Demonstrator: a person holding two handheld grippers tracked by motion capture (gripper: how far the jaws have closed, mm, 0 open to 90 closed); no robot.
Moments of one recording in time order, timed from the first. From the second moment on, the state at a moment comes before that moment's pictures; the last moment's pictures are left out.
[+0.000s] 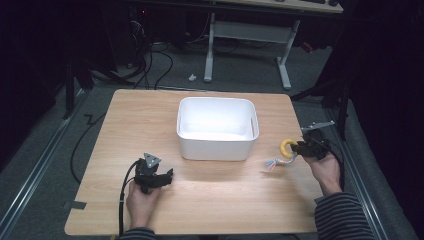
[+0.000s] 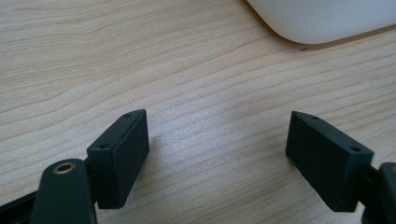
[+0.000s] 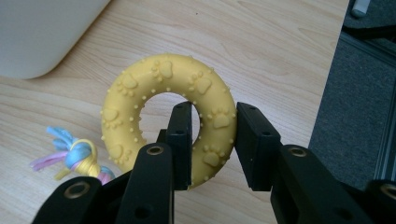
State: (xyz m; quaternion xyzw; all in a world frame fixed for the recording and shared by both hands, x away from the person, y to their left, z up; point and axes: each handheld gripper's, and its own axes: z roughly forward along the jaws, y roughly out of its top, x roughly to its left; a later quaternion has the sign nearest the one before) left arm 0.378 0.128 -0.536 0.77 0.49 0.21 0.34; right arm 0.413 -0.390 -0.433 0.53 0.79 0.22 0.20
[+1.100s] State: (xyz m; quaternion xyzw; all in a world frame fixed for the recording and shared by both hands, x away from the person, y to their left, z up) left arm 0.378 0.128 -0.536 0.77 0.49 0.21 0.34; right arm 0.411 -0.378 -0.364 0.50 0.80 0.28 0.21
